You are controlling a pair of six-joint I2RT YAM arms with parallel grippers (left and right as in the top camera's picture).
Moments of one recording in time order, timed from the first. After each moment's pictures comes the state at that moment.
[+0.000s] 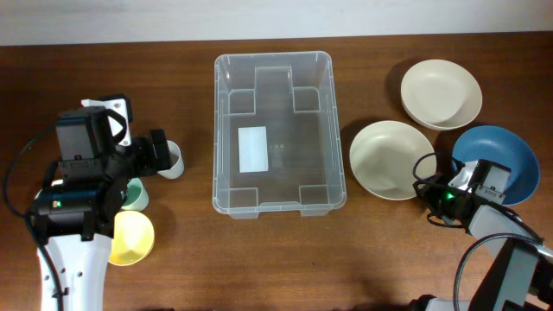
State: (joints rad) left arm 0.06 1.16 1.24 -0.87 -0.01 -0.07; right arm -0.47 1.53 0.59 -0.19 -0.44 0.39
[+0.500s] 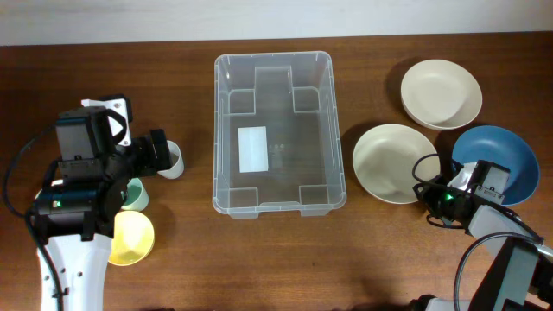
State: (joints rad) left arm 0.06 1.16 1.24 -0.87 -0.01 -0.07; right arm -0.47 1.54 0.59 -0.20 -0.44 0.40
